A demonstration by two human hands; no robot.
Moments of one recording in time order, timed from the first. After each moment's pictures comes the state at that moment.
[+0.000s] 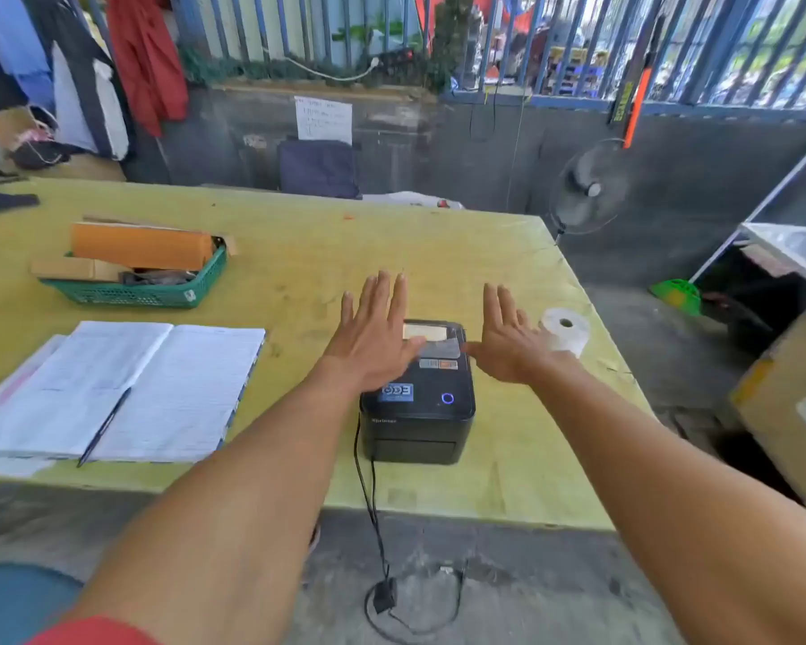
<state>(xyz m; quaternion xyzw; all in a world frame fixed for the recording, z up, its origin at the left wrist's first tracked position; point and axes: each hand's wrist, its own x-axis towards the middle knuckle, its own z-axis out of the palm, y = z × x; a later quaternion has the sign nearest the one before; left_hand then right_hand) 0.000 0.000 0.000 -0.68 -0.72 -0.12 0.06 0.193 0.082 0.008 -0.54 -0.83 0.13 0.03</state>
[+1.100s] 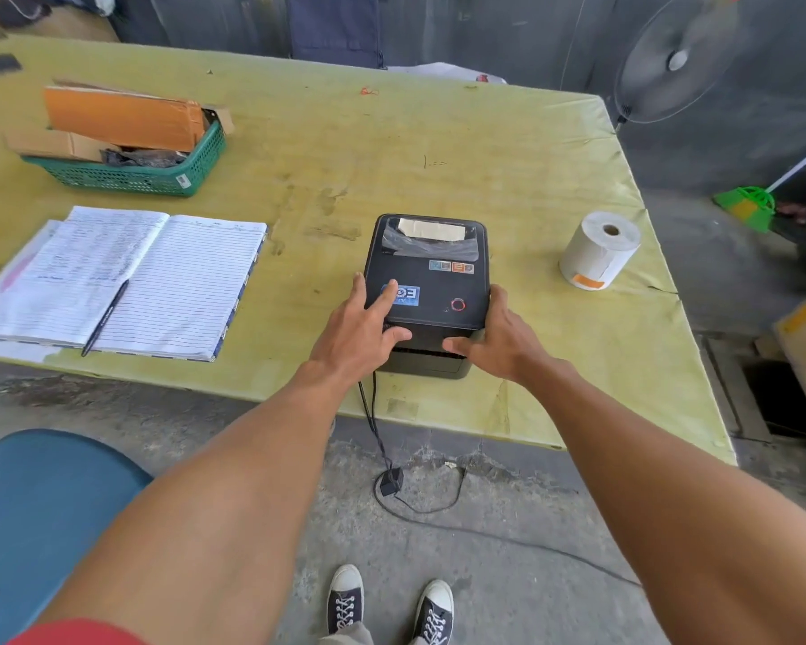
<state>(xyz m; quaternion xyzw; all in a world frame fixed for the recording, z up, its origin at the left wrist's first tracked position) 0.011 -0.040 -0.104 -0.61 -0.78 -0.15 -0.05 0.205 0.063 -0.103 -0.49 -0.80 0.33 0.10</state>
